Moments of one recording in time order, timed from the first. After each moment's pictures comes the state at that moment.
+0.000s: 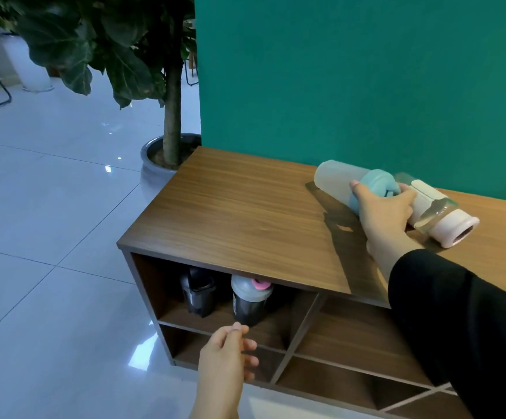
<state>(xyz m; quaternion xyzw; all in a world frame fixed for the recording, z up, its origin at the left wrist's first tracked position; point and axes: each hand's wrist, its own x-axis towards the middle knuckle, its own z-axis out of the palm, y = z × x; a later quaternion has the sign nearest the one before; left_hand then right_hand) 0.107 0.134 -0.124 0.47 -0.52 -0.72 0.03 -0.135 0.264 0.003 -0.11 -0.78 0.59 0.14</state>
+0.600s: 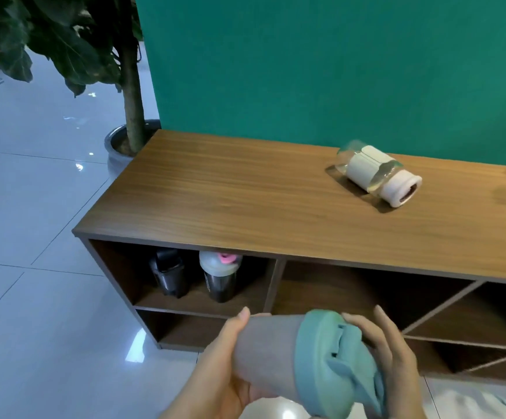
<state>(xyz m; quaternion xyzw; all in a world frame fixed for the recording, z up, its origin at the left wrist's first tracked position) 0.137 0.184 -0.073 0.35 -0.33 -0.87 -0.11 0.121 0.361 -0.050 -0.03 -0.67 0.74 -0.05</state>
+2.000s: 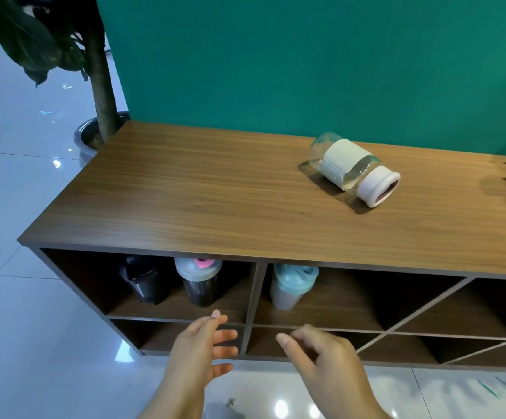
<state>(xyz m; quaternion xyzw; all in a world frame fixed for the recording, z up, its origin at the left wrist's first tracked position) 0.099 0.169 -0.124 0.45 -0.54 -0.71 -0.09 0.071 0.367 -0.122 0.15 -0.93 0.34 -0.05</state>
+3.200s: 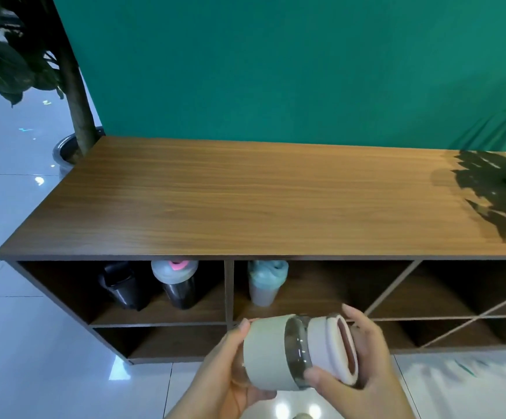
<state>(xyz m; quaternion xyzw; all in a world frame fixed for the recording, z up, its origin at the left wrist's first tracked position) 0.110 0.243 -0.111 0.36 -0.36 -0.83 -0.21 0.114 0.436 -0.076 0.01 -0.80 0.60 -0.08</state>
